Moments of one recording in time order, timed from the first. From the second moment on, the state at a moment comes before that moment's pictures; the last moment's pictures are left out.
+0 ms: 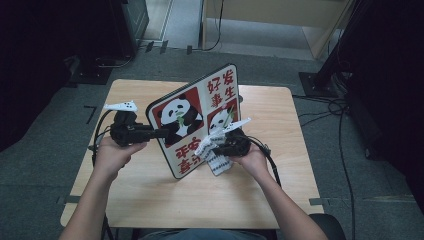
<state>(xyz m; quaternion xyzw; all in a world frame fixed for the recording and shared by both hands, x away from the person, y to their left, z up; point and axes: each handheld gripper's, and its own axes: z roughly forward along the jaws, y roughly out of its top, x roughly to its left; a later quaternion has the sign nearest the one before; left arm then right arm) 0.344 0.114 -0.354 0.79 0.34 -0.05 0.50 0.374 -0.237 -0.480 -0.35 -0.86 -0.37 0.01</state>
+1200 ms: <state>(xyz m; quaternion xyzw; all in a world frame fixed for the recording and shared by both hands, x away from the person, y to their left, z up) 0.344 0.114 -0.353 0.79 0.34 -0.05 0.50 0.375 -0.233 -0.372 -0.32 -0.84 -0.44 -0.01</state>
